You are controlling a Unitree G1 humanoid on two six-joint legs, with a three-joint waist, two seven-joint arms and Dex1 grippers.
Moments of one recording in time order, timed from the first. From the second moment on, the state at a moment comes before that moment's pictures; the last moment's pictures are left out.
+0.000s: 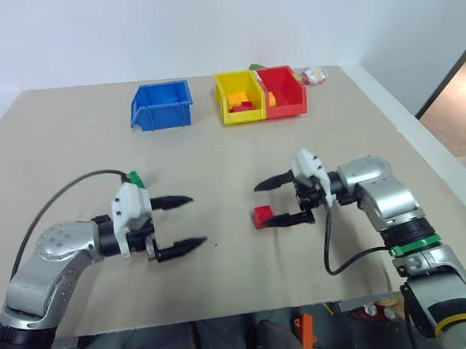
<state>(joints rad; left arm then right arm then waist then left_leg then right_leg) -0.18 0.68 0.12 -0.39 -0.59 0.41 -0.95 -0.71 -0.61 0.15 0.19 0.36 0.32 1.41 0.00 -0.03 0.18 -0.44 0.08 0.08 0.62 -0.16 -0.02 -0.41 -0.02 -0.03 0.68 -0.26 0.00</state>
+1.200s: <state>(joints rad) -0.83 0.76 0.01 0.93 -0.16 -0.03 -1.23 -0.61 -0.54 0.08 -0.10 0.42 0.36 1.10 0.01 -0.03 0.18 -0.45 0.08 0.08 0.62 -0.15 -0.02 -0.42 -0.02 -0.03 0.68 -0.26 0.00</state>
